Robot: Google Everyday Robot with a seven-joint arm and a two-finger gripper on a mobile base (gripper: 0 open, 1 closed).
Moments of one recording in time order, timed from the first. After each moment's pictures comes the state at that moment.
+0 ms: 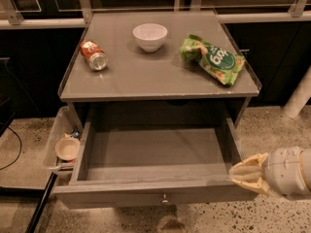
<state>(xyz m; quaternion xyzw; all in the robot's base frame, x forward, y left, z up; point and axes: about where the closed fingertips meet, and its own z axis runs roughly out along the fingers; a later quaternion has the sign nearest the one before) 0.365 -0.213 0.768 -0.56 0.75 0.12 0.33</state>
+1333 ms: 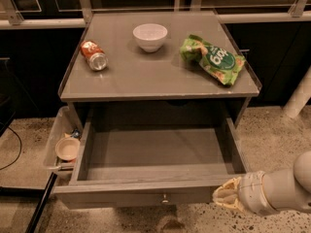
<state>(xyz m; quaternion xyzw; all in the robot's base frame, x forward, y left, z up) 0.361 -0.197 0.648 -0.59 0.74 0.15 0.28</state>
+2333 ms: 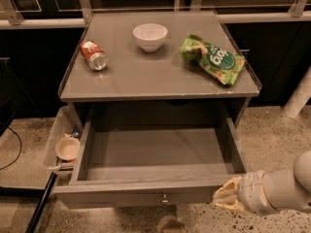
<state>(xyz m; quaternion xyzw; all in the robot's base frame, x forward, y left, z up) 0.361 -0.197 0.647 -0.59 0.74 0.15 0.28</state>
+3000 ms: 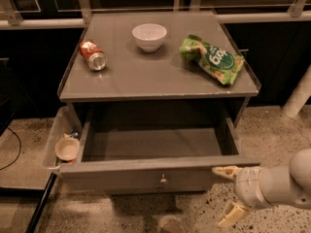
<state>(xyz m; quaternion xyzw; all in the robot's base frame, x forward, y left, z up) 0.381 -0.193 0.643 -0.59 0.73 0.14 0.31</state>
